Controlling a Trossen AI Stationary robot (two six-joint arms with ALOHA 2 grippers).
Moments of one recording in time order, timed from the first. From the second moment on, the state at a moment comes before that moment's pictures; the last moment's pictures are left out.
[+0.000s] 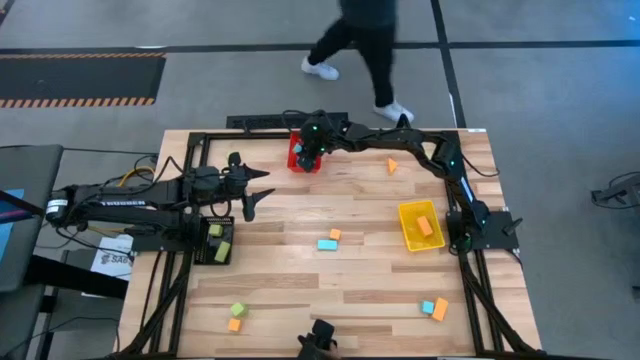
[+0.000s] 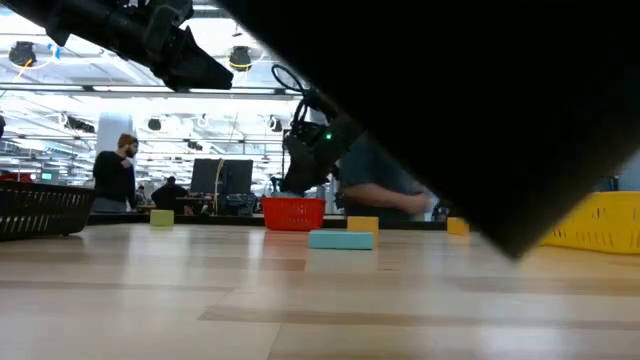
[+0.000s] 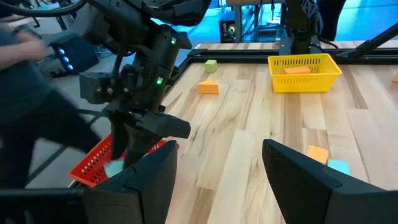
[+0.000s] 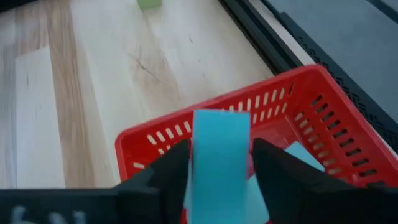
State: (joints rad) left arm 0.17 0.77 0.47 0.03 -0.19 0.07; right arm -0.49 2.23 1.71 -0.19 -0.13 0.02
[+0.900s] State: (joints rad) left arm 0.08 0.77 0.47 -0.10 -0.01 -0.07; right arm -0.46 1.87 1.82 -1.00 -0.21 -0.22
